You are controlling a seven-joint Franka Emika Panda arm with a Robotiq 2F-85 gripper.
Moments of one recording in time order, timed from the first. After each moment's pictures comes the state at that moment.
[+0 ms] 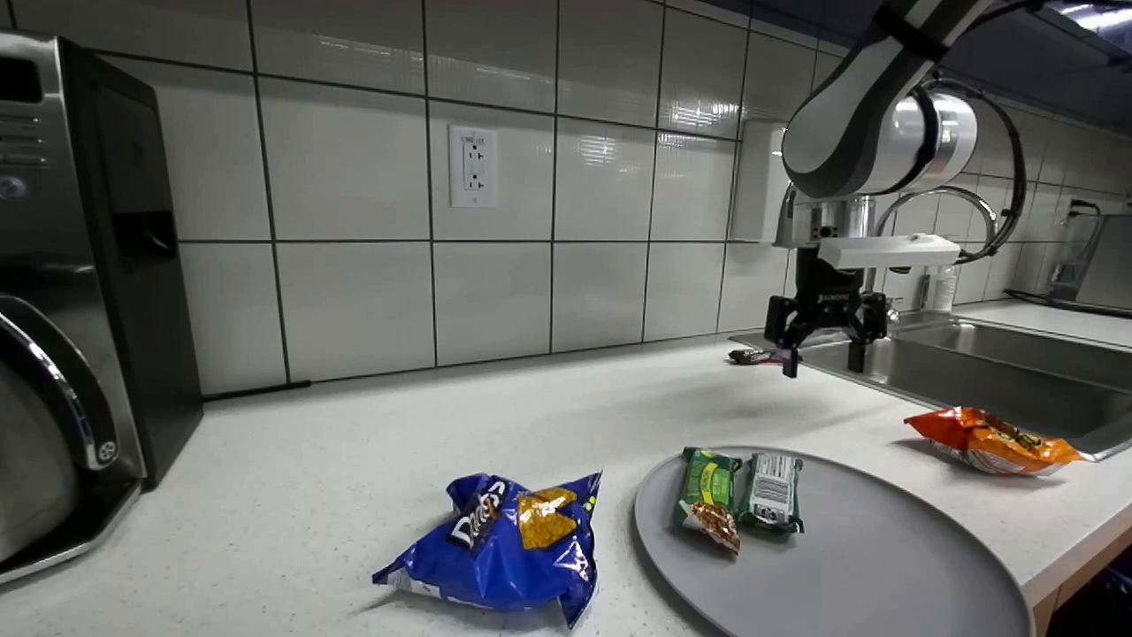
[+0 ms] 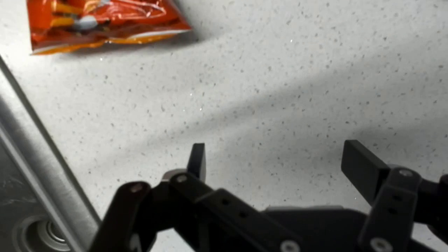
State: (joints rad) arm -0.08 0.32 -0.13 -2.11 -0.03 2.37 0.09
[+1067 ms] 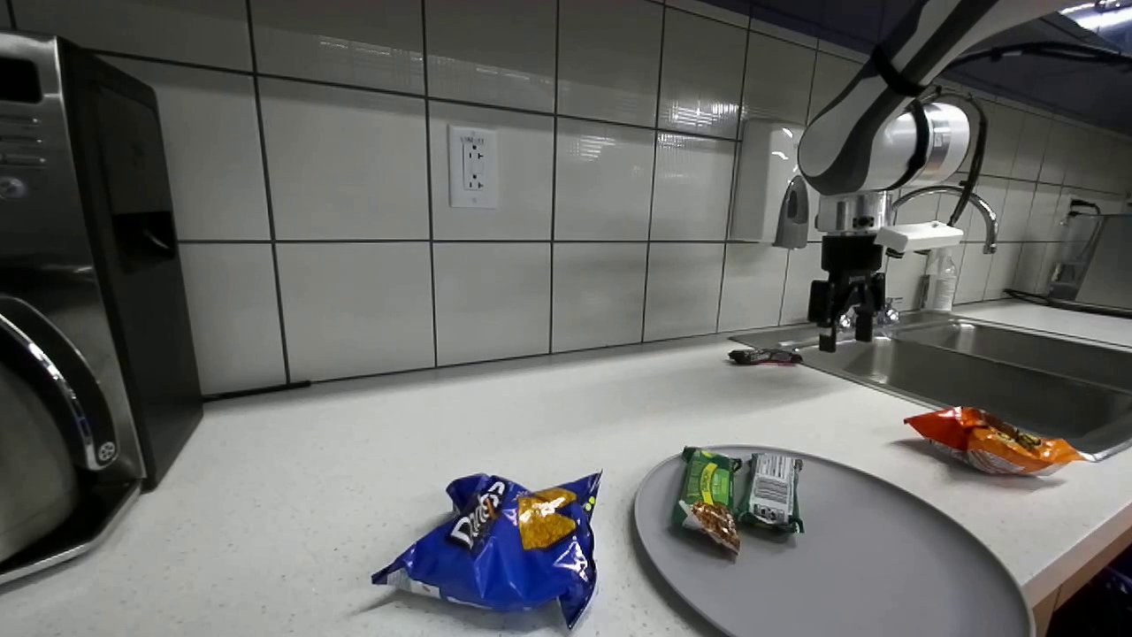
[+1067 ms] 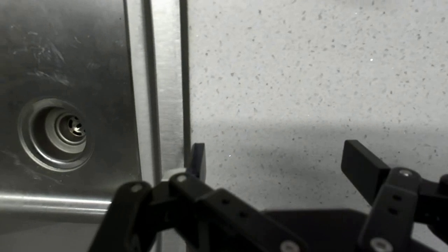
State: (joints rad) arm -0.24 0.49 -0.13 -1.80 -0.04 2.26 -0.46
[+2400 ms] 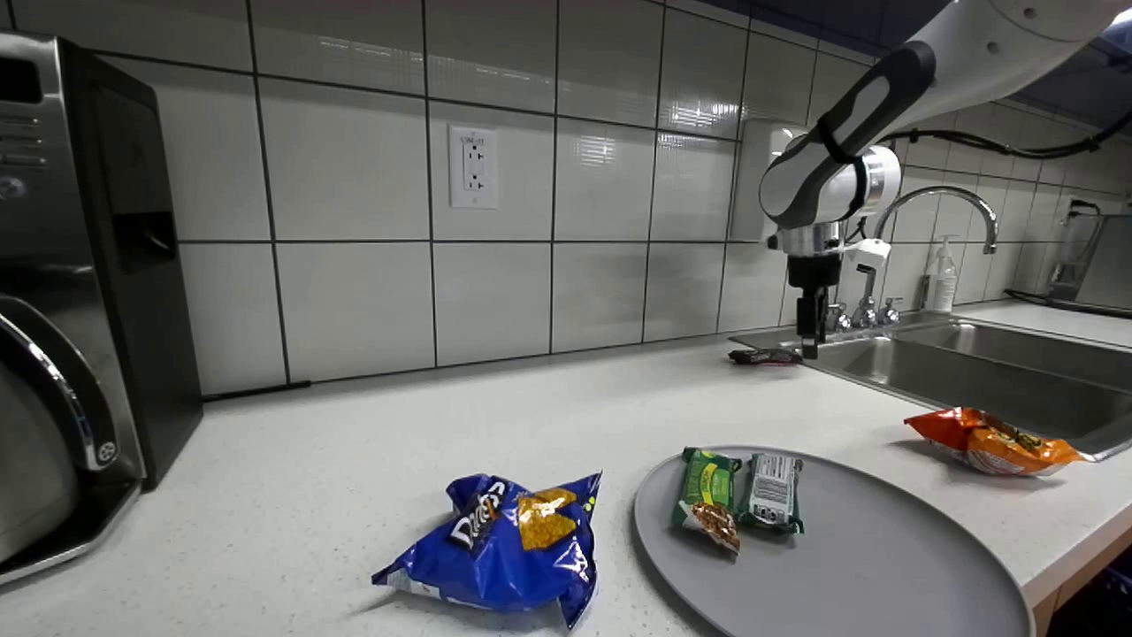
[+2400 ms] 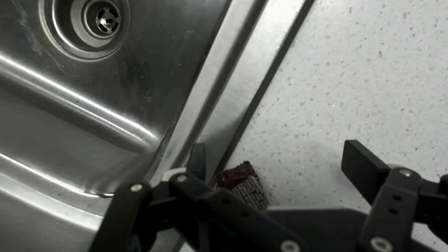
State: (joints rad) arm -0.27 0.80 -0.10 -1.36 -0.11 2.14 -0.85
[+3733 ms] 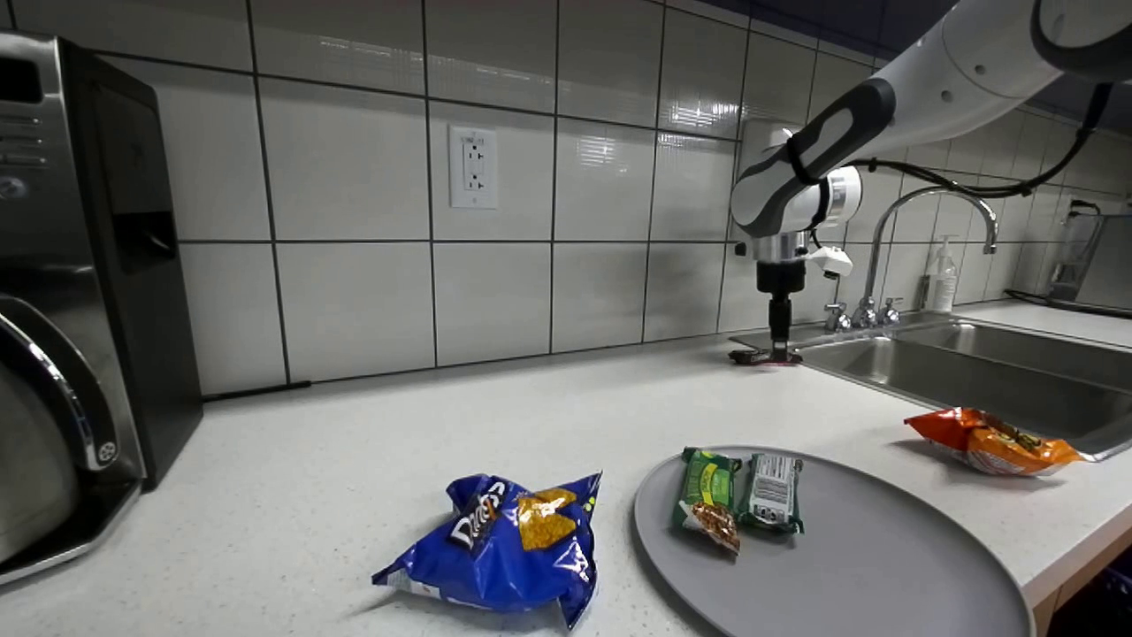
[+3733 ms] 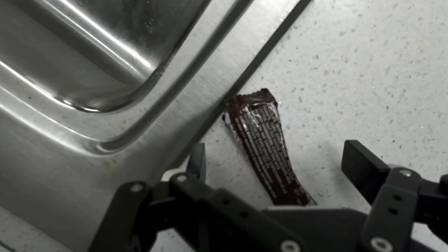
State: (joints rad) arm -0.27 0.97 -0.05 -1.11 -0.11 2.07 -1.01
